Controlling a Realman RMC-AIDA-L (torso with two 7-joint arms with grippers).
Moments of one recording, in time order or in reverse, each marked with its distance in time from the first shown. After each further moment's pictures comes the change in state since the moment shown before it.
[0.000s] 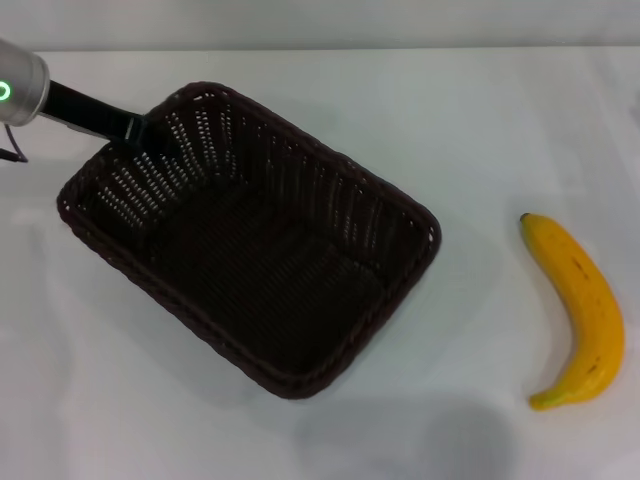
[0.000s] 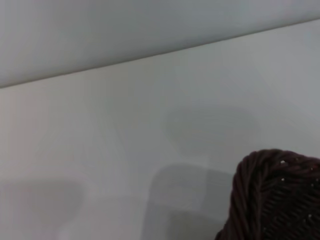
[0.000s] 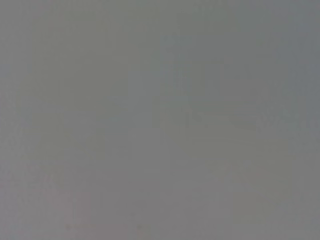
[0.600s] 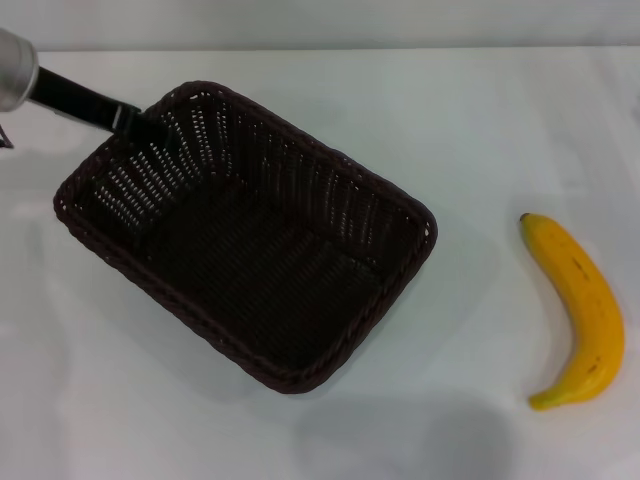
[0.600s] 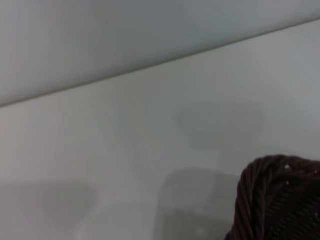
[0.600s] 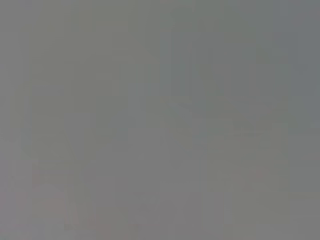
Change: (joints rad) left arm -0.012 0.015 0.010 0.018 0.027 -0.006 0.002; right arm -0.004 0.000 -0.001 0.000 0.000 0.005 -0.001
